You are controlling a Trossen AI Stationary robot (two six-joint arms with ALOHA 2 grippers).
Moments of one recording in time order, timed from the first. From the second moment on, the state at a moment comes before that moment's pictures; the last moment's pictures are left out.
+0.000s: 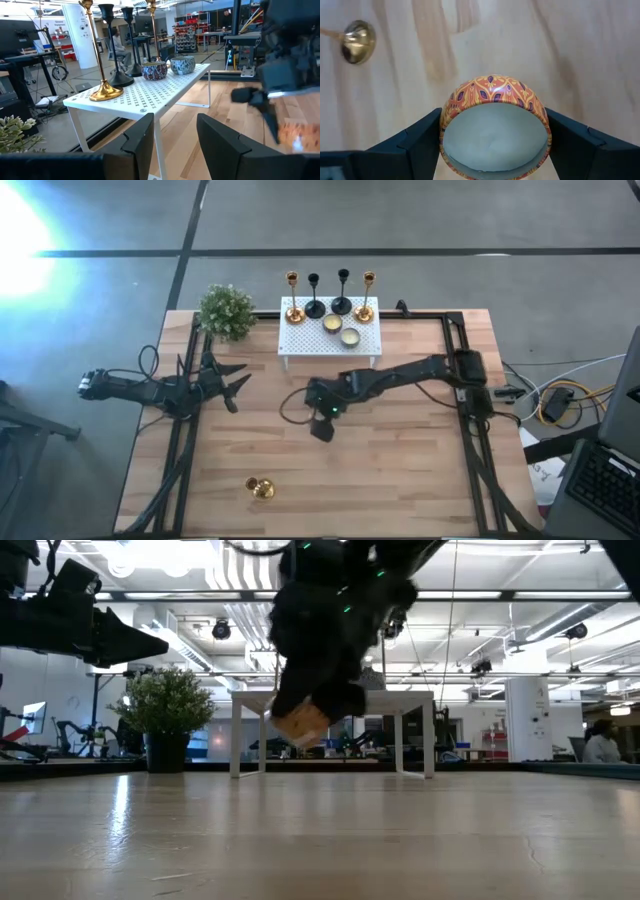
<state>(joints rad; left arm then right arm) -0.18 0.12 0.01 0.07 -0.69 0.12 0.03 2.05 1.49 -0.46 -0.20 0.43</state>
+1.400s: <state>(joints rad) -0.18 0.12 0.01 0.07 -0.69 0.12 0.04 2.45 2.23 -1.04 0.02 0.00</state>
